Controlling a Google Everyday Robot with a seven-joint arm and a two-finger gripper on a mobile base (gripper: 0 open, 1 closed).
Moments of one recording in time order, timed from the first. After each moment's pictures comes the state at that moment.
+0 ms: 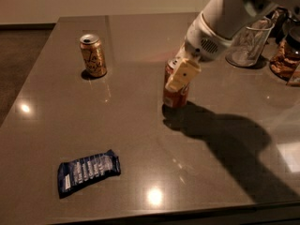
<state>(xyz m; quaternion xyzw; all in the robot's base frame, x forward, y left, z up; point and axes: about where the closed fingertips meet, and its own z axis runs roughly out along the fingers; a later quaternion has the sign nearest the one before) 0.533 -0.085 0.926 -0.59 0.77 0.13 0.21</state>
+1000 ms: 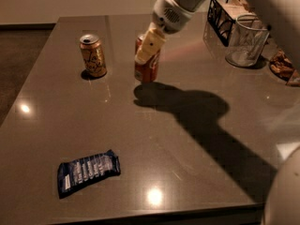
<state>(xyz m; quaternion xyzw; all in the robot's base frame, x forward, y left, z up) 0.614 -0.017 0.957 -0.58 0.77 0.15 0.24</state>
